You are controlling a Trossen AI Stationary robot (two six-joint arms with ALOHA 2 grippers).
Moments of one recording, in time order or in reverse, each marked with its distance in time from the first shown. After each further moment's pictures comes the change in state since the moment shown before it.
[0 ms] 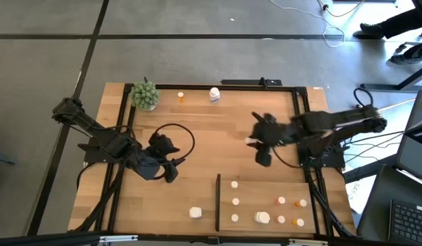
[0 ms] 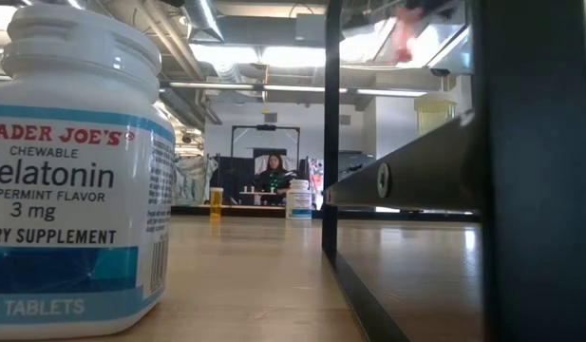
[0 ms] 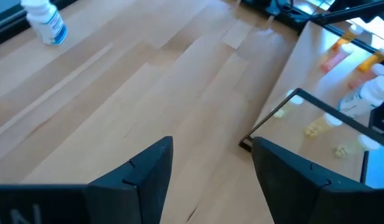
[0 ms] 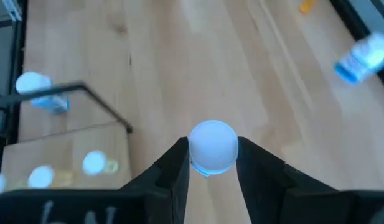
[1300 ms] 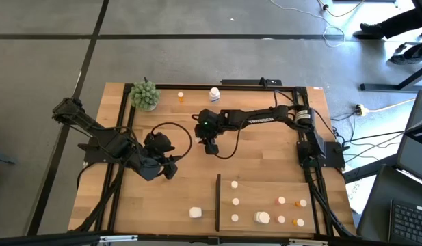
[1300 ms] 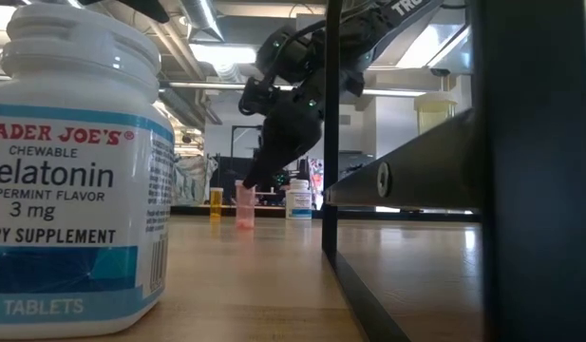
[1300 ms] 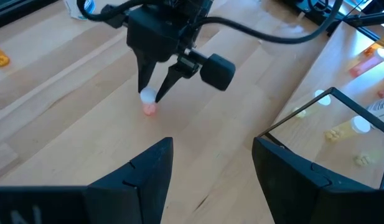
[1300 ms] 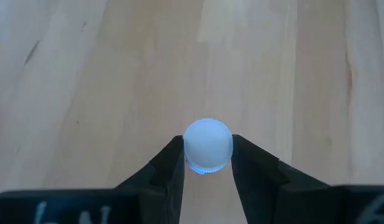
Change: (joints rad) left arm 0.000 0.000 0.000 -0.115 -0.008 -0.171; right arm -0.376 0.824 0.179 0.608 -0.454 -0.640
